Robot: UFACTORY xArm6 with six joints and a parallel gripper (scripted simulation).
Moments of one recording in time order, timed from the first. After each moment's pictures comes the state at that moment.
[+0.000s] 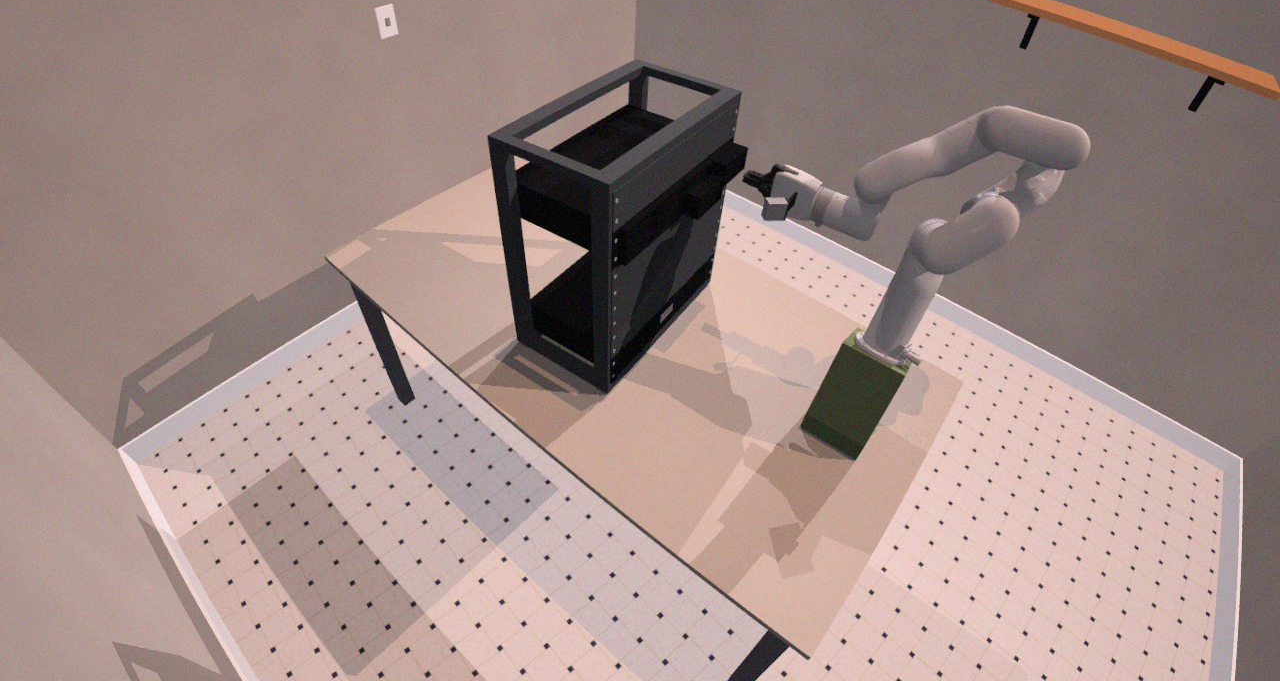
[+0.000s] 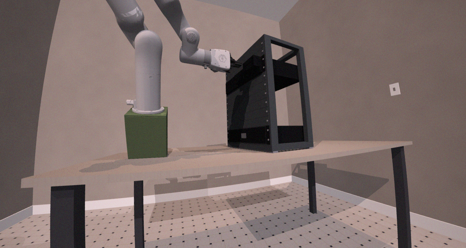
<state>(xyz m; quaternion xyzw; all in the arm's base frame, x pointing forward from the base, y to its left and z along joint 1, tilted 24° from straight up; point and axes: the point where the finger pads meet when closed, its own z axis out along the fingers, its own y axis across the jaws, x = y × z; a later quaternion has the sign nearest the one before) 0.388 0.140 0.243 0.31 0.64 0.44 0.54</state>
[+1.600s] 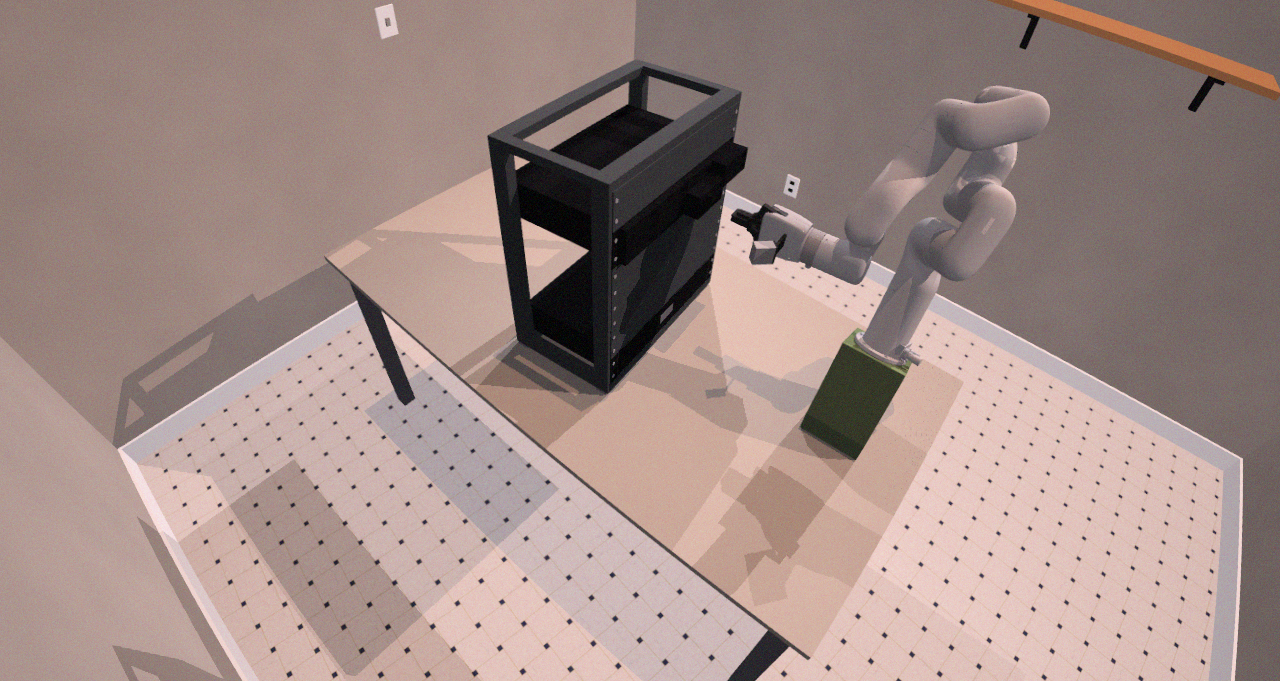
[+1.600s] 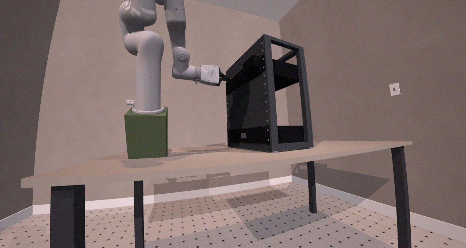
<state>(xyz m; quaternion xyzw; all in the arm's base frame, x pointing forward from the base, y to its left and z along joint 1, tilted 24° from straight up) 0.347 0.197 0.165 0.31 0.64 0.44 0.54</state>
